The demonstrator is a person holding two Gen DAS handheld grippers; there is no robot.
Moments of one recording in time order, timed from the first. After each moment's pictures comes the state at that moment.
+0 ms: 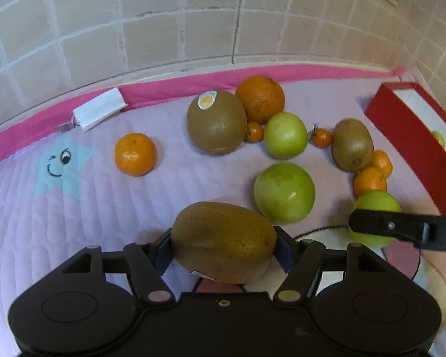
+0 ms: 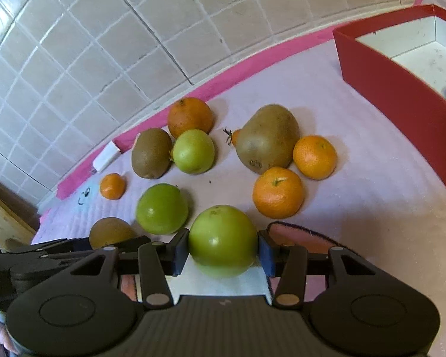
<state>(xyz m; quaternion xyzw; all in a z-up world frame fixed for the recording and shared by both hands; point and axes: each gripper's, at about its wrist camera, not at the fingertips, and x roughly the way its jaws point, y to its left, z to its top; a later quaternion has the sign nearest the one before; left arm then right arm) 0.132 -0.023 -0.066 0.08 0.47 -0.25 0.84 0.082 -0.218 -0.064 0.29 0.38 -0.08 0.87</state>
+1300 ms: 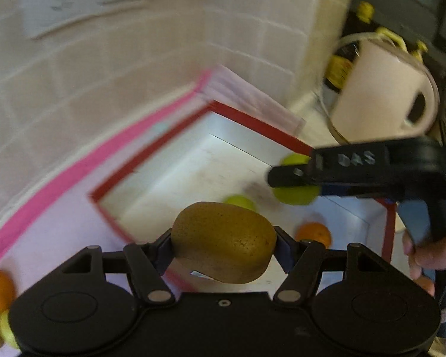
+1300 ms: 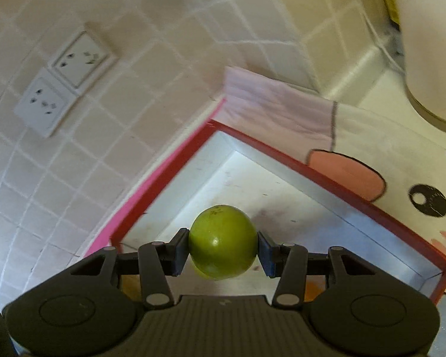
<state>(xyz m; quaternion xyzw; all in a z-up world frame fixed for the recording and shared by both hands) 0.075 -0.332 -0.008 0.18 0.41 -0.47 0.76 -0.033 -0.489 -0.024 0.40 0.27 -0.25 0.84</state>
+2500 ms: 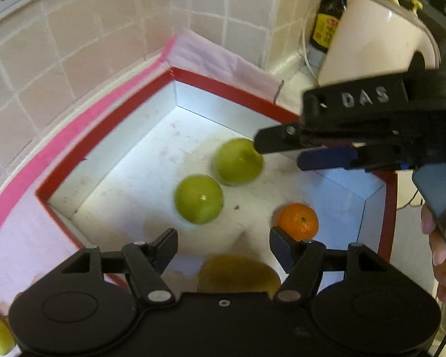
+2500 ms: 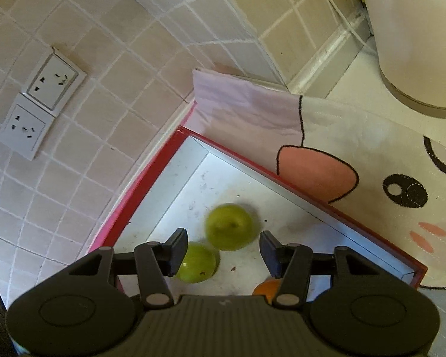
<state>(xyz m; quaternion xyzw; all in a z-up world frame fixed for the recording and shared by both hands) 0.063 -0.371 -0.022 0.22 0.44 -0.47 0.73 -0.050 -0.508 -0.024 0.44 0.27 -0.26 0.82</state>
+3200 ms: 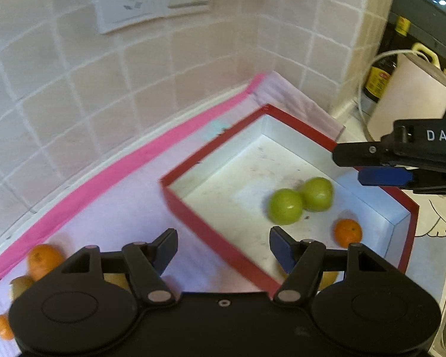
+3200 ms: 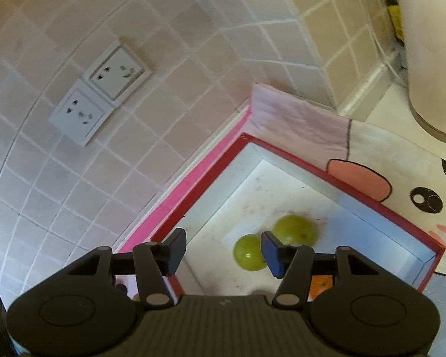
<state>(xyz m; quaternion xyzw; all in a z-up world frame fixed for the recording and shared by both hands) 0.092 -0.281 0.030 0.17 0.42 -0.39 0.80 -0.037 -0.455 0.032 0.40 0.25 -0.24 0.85</state>
